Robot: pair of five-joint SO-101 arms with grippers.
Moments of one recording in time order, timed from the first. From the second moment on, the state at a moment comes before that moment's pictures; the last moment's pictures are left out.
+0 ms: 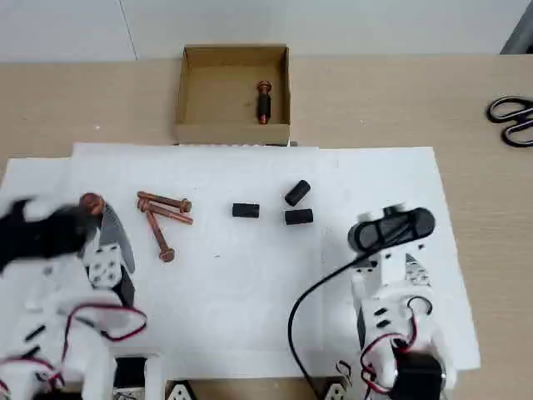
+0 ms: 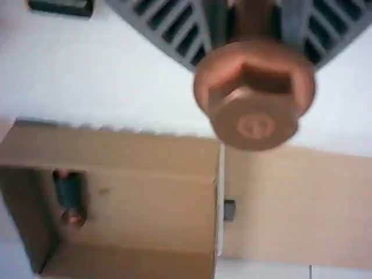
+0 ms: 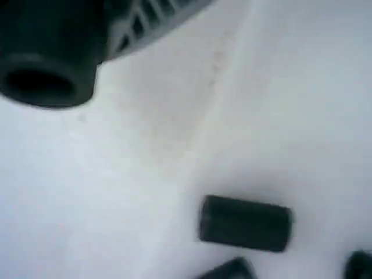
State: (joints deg) left arm -7.4 -88.7 43.0 75.2 9.9; right arm -2.4 -103.0 76.0 71.6 10.3
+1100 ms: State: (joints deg) left arm -2.0 -103.4 90.9 35.4 21.7; right arm -31.5 -103.1 95.6 38.0 10.0
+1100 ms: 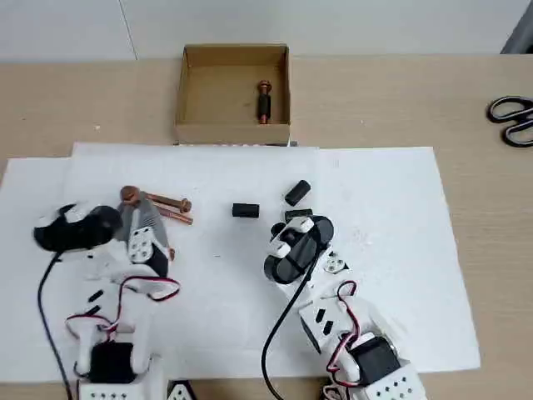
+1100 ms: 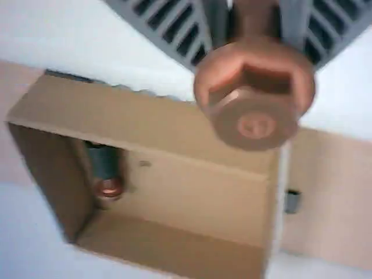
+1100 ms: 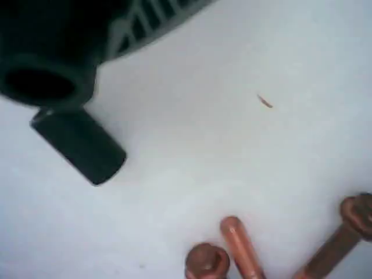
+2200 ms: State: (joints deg) left arm 20.0 -103.4 96.4 26.9 34.8; right arm -39.6 -103.1 95.6 41.4 4.4
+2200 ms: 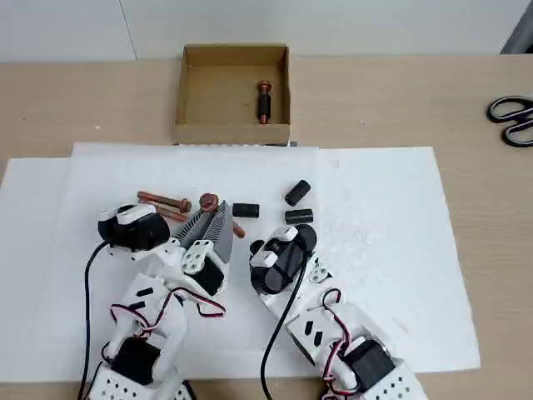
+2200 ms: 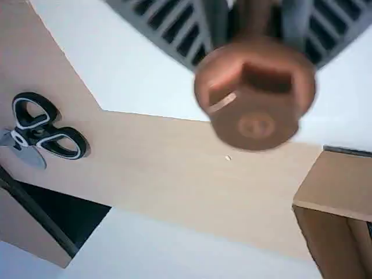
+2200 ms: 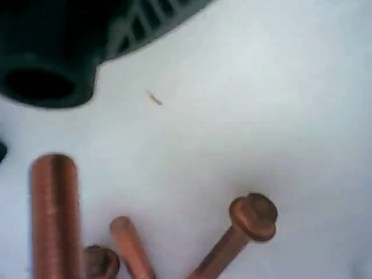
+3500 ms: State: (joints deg) left arm 24.5 -103.4 91.1 38.1 37.8; right arm -42.5 -103.0 95.6 42.8 4.4
